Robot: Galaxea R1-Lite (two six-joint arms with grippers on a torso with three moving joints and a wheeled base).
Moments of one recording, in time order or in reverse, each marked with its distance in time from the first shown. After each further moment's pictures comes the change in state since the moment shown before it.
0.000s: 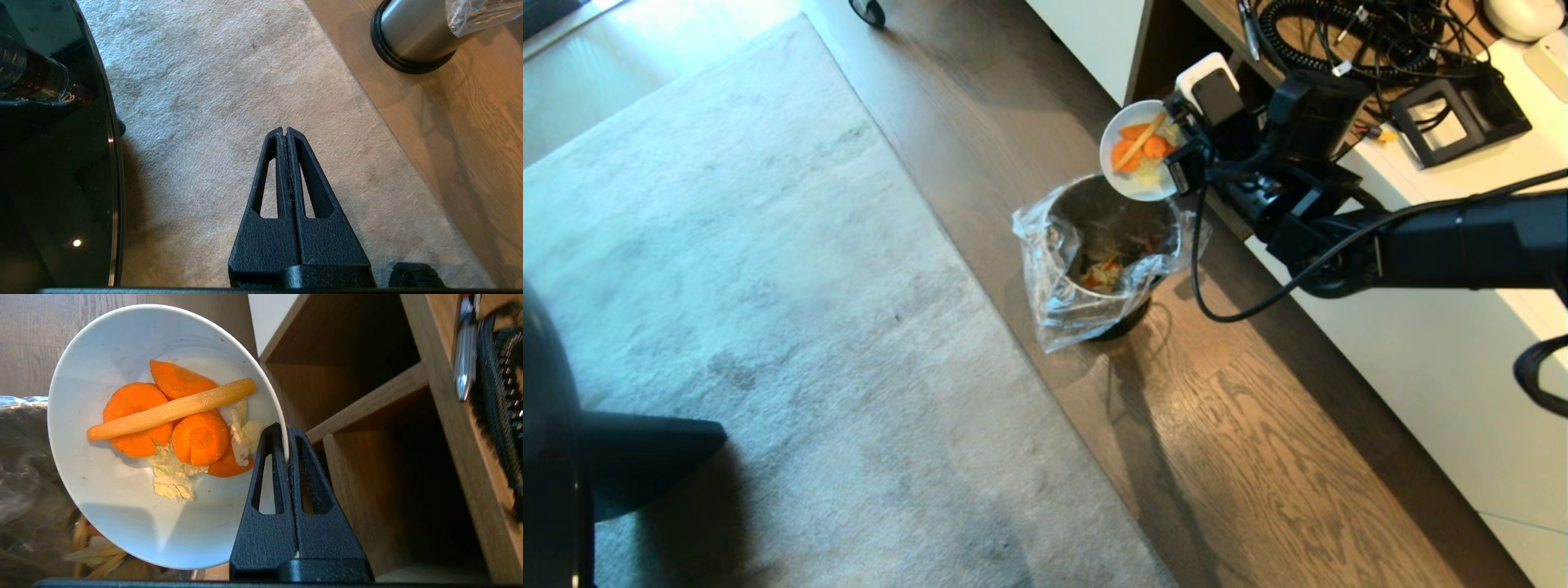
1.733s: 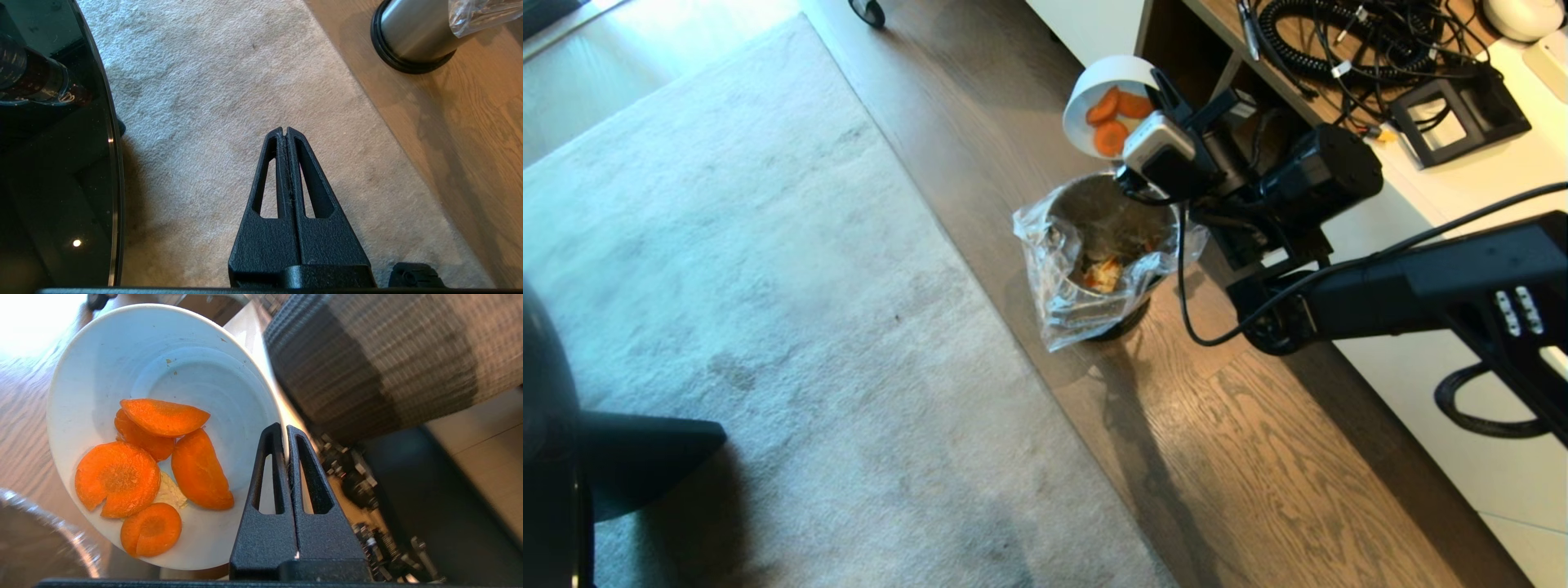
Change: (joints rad) left arm 0.000 0.000 0.000 0.000 0.000 0.000; right arm 0.050 0.094 0.127 -0.707 0.331 -0.554
